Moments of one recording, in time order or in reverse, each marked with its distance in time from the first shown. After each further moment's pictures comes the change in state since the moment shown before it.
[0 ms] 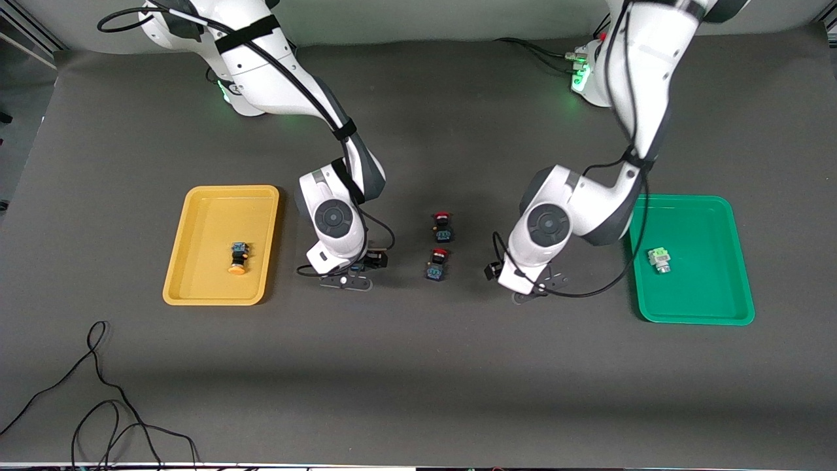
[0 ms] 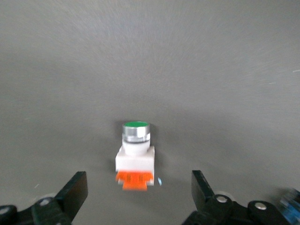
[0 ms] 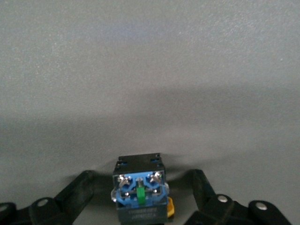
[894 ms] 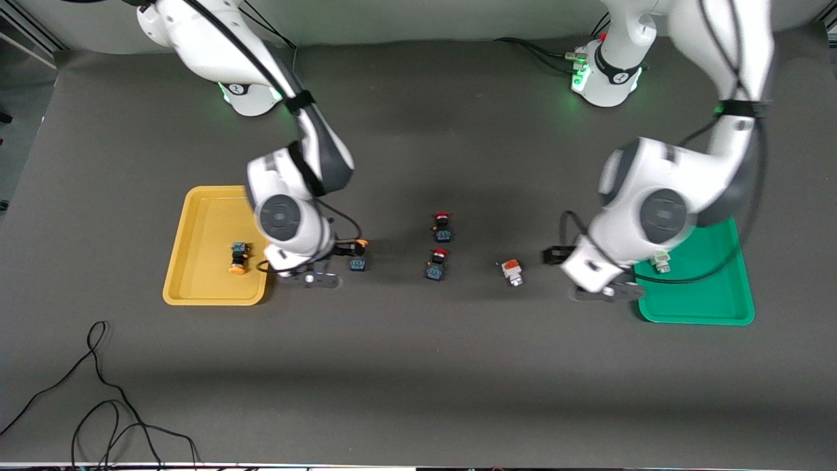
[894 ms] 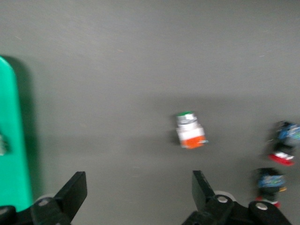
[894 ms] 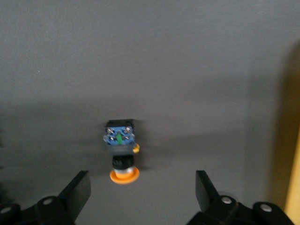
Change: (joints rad) left arm 0.127 -0.253 -0.007 0.050 -0.073 -0.321 0.434; right arm -0.082 -0.161 0.002 0.045 -0.002 -0.275 -0.108
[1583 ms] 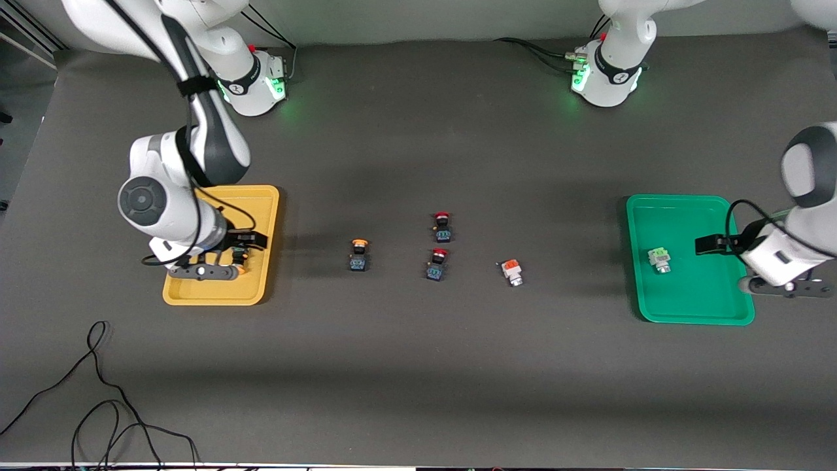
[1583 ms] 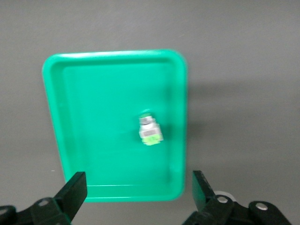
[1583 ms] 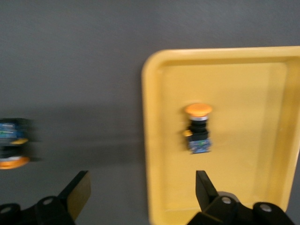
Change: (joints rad) left arm 0.436 -0.125 0.017 -0.008 0.048 -0.173 0.571; right arm -0.227 -0.312 -0.008 -0.217 -0.168 -0.069 -0.177
